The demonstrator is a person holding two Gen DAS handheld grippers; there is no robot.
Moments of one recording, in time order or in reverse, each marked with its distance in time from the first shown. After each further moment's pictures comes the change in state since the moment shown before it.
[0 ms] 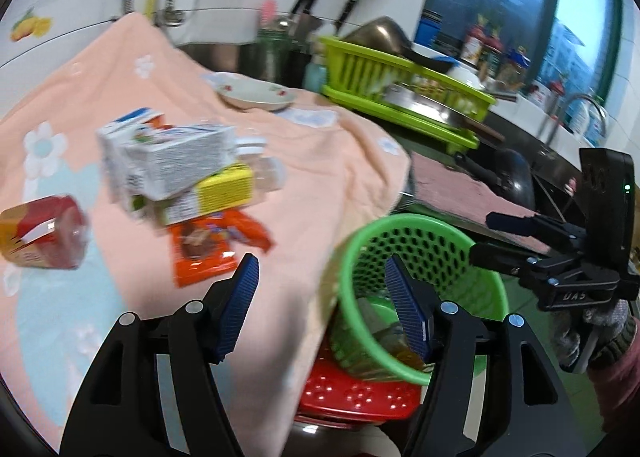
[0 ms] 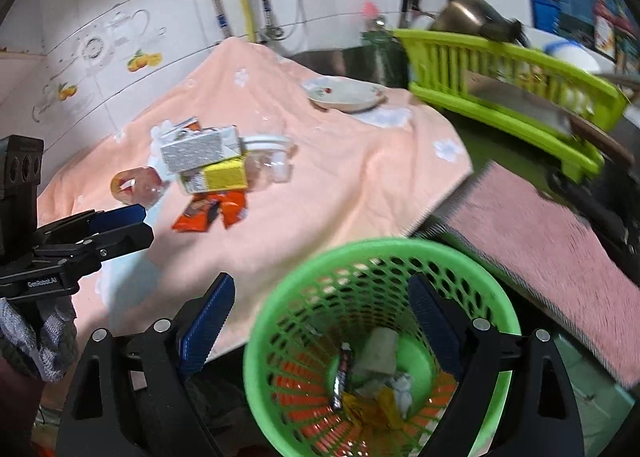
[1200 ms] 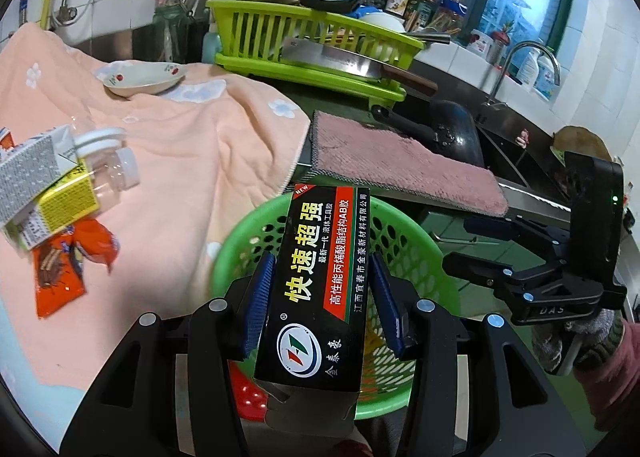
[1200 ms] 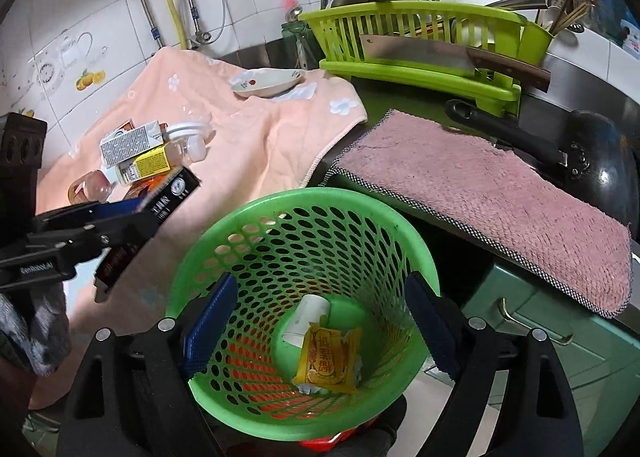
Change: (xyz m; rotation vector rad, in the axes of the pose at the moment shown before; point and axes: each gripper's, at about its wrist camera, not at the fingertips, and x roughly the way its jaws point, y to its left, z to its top) left arm 0.074 -0.105 -0.005 0.142 0.115 -0.216; right arm -0.039 -0.078 -0.067 0.150 0.003 -0.147
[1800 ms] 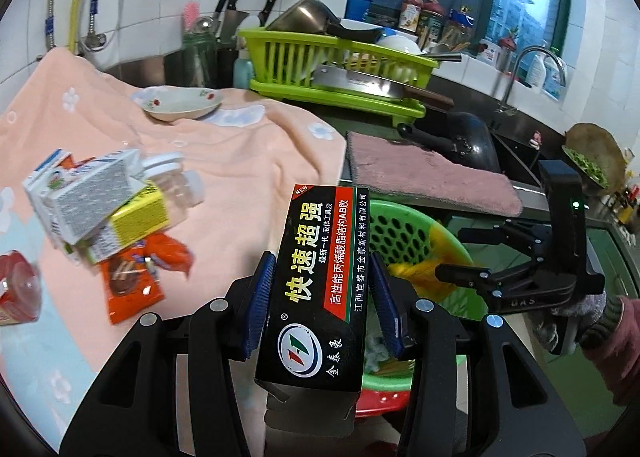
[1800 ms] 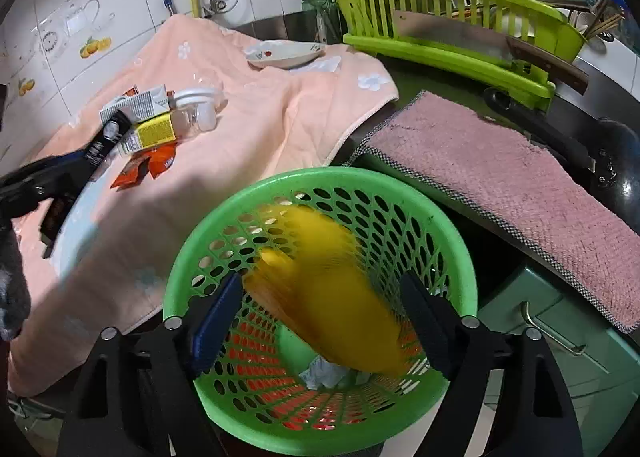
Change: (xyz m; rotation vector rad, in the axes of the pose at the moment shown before) left arm -0.050 0.028 -0.001 0.046 -0.052 0.082; right arm 0.033 0.022 0.004 -0.063 0.079 0.014
